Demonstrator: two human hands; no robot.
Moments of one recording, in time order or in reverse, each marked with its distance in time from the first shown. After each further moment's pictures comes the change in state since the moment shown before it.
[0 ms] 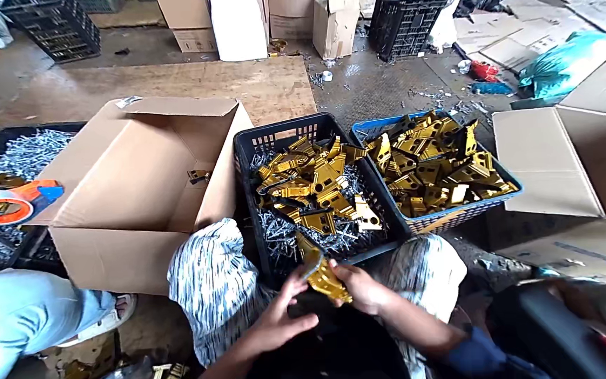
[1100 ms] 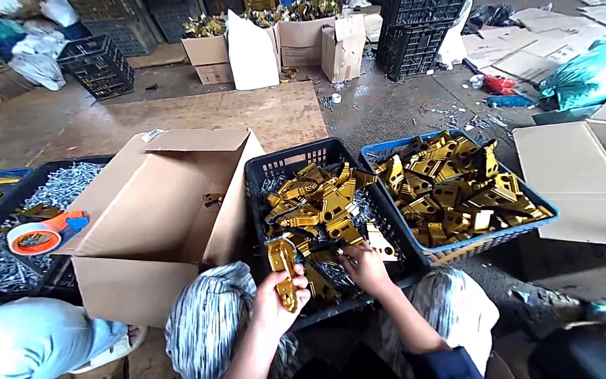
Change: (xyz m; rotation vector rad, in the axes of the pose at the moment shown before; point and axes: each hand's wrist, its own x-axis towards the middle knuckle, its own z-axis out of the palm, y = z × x) left_hand 0.087 0.041 -0.034 -1.449 0.284 -0.018; right_hand 0.088 -0.041 -0.067 -1.128 0.496 -0.634
